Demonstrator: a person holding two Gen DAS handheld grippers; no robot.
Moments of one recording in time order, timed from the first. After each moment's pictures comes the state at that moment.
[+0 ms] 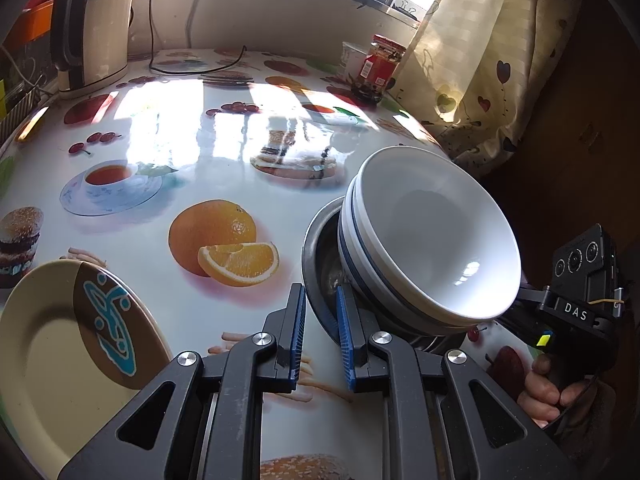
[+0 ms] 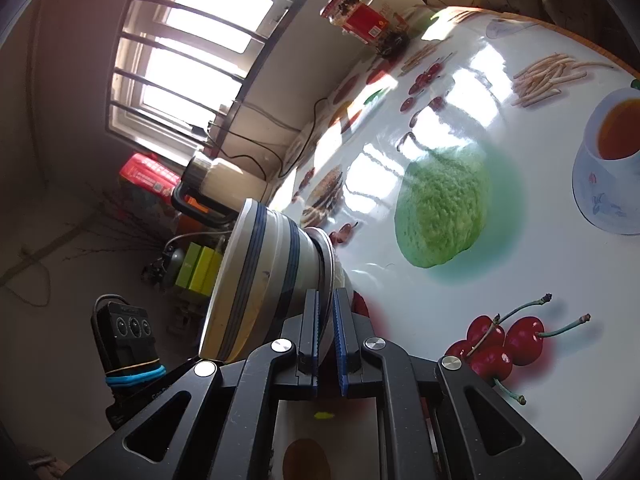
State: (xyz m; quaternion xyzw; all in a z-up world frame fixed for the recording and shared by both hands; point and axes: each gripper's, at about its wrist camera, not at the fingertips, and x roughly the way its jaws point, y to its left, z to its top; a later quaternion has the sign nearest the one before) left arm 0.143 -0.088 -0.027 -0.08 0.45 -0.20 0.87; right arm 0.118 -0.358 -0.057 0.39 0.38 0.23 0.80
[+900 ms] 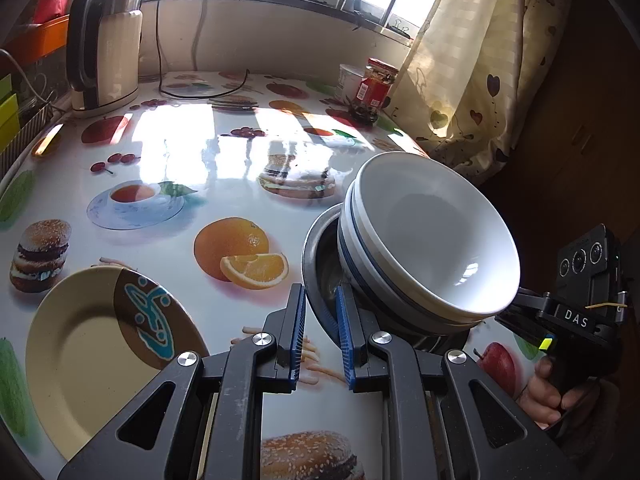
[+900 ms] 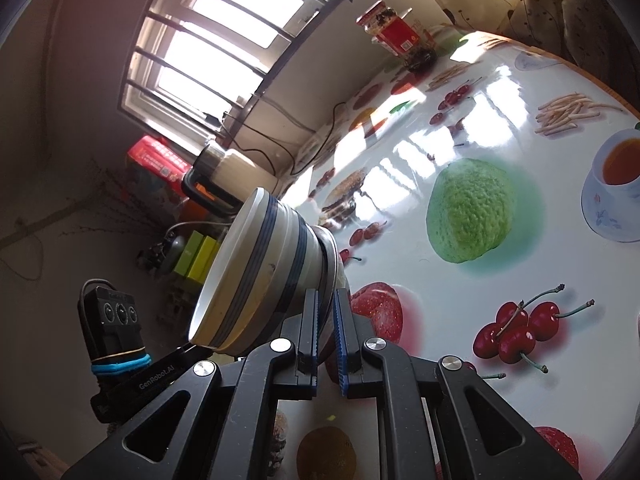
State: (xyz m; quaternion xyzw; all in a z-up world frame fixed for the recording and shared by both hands) left arm 0.122 -0.072 -0.003 -0.08 0.42 -0.20 0.88; right arm 0.107 -0.337 -0.029 0.36 0.37 0.24 0.82
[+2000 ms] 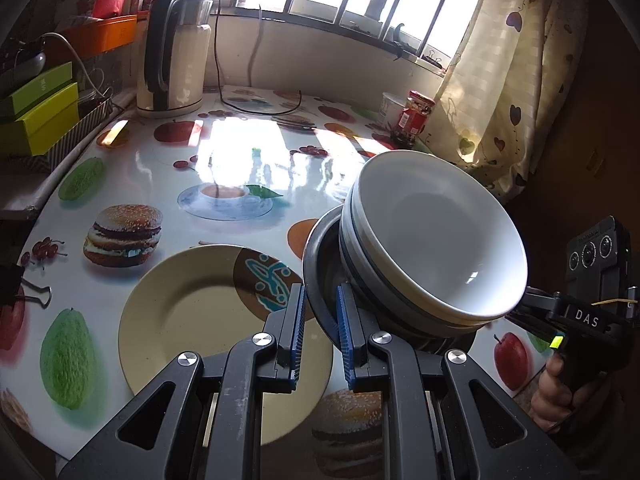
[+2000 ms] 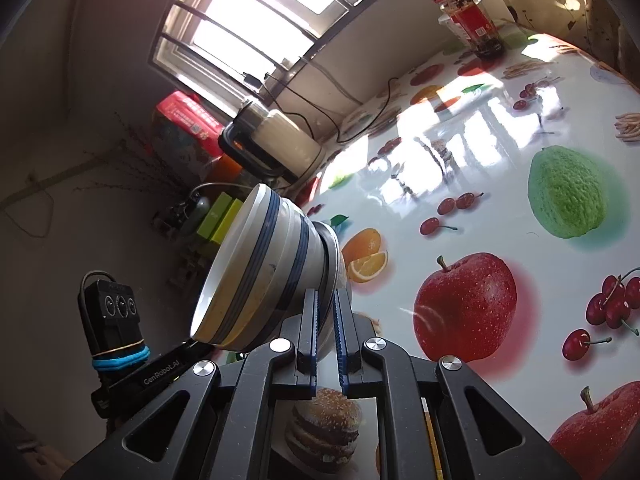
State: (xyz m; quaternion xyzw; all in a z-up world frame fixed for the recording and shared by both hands) left arm 0.086 0.002 0.016 -0.09 0.40 -0.14 0.90; right arm 0.104 -0.261 -0.004 0.31 0.38 0.30 0.82
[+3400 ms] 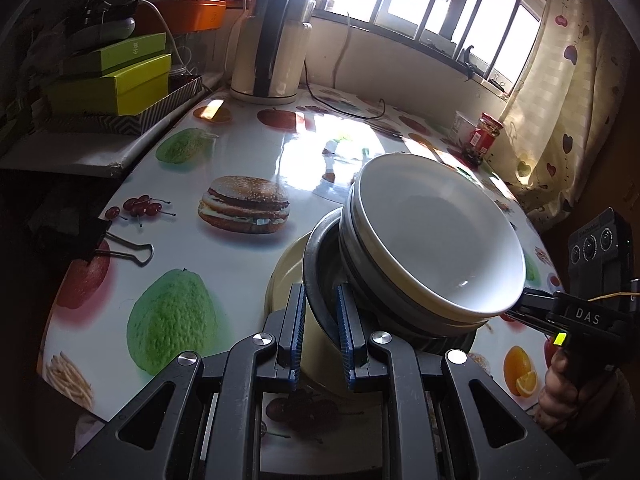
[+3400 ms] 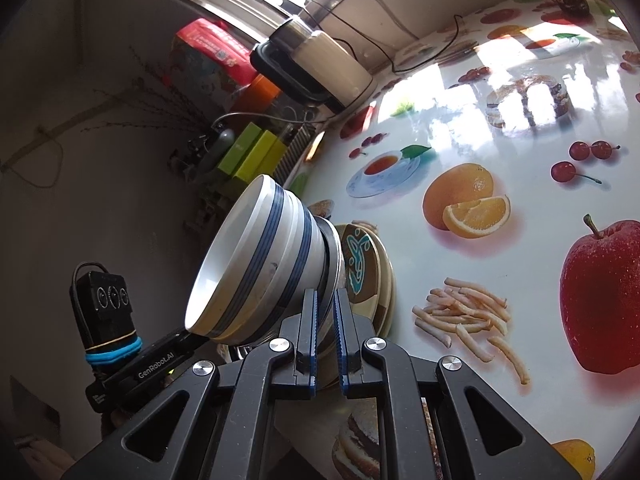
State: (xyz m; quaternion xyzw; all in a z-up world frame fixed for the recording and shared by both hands) left arm 0.058 0.089 0.002 -0.12 0.41 -0.05 0.91; right arm 0.128 -0.155 -0.025 0.26 0.44 0.37 0.77
